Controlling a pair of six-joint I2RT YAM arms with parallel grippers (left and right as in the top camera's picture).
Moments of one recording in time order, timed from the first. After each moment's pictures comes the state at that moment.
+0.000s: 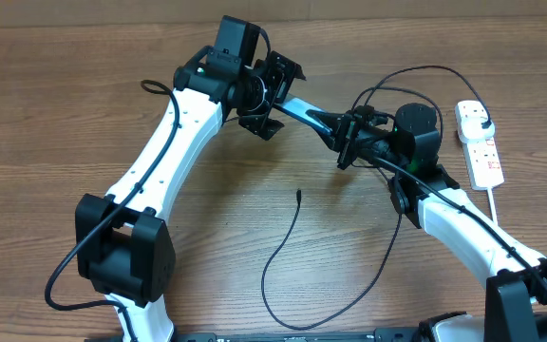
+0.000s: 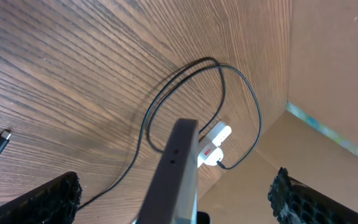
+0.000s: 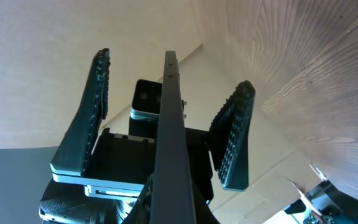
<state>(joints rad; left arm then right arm) -0.37 1.94 1.73 -0.75 0.45 -1.44 0.26 1.51 0.78 0.51 -0.72 2.09</state>
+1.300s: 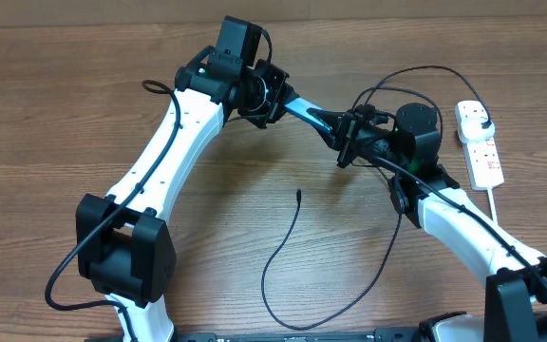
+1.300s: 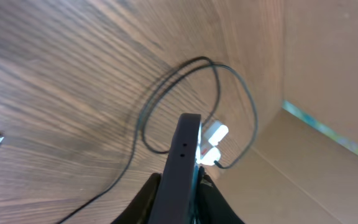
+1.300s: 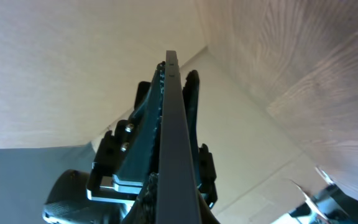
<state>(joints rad) -0.38 1.94 1.73 -0.73 0.45 -1.44 0.26 1.52 0.78 0.52 -0.71 2.09</state>
